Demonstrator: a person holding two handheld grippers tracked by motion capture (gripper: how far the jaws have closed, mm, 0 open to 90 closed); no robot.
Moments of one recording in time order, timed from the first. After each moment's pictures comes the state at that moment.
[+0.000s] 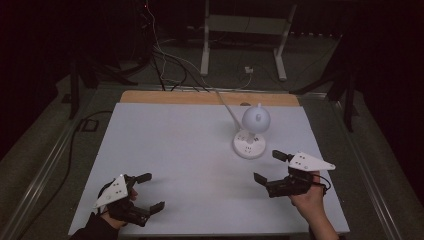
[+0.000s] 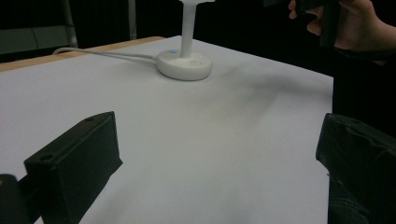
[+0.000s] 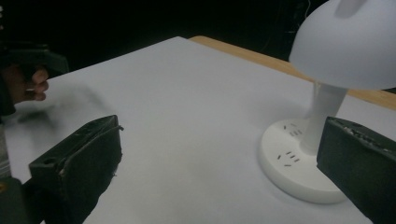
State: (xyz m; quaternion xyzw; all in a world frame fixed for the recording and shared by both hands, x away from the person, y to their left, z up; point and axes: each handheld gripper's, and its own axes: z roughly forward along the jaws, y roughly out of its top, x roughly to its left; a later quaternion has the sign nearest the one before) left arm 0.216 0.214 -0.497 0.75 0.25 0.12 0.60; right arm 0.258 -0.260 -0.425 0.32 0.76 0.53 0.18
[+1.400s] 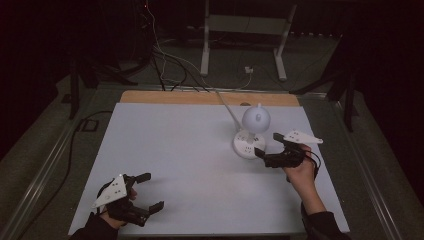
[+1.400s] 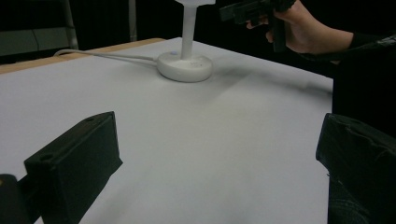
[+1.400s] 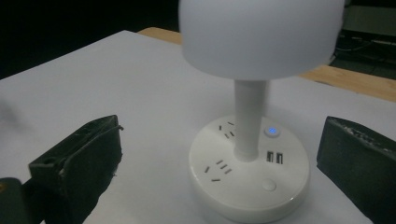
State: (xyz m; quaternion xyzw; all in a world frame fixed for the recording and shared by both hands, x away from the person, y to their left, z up) left arm 0.216 0.215 -0.496 0.75 0.25 0.12 0.61; right arm 0.343 -0.274 -0.459 0.38 0.75 0.51 0.19
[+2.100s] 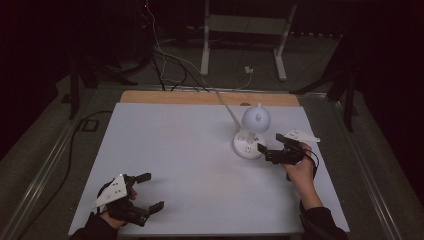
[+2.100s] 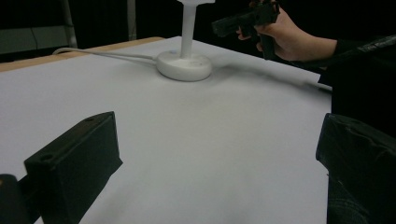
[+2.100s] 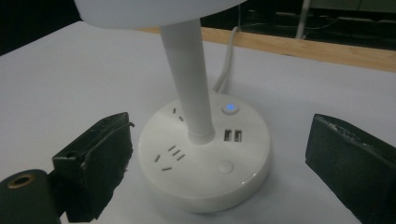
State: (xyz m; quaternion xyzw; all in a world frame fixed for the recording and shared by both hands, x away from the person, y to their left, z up) left arm 0.217 0.215 -0.497 0.75 0.25 0.12 0.60; right arm 0.360 -0.284 -0.482 0.44 0.73 0.48 0.21
